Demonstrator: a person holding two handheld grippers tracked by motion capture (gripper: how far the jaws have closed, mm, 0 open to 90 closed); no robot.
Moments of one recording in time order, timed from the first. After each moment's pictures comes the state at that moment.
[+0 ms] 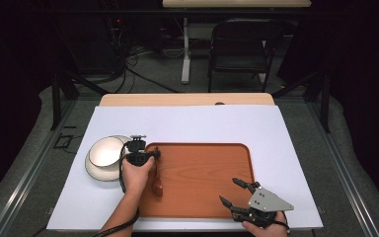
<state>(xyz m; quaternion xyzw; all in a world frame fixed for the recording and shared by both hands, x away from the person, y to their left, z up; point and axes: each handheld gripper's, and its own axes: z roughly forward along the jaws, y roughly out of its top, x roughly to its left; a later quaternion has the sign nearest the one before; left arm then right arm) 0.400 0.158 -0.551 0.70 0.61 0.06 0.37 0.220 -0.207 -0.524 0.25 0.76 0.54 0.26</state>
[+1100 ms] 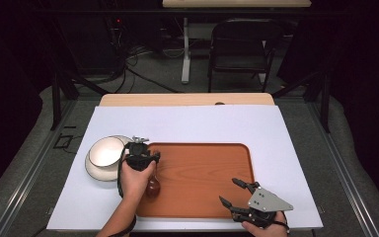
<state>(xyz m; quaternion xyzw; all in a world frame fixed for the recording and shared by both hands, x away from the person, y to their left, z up) 0.380 0.151 -0.537 0.74 0.57 0.15 0.34 0.220 -0.206 -0.524 0.25 0.76 0.54 0.26</state>
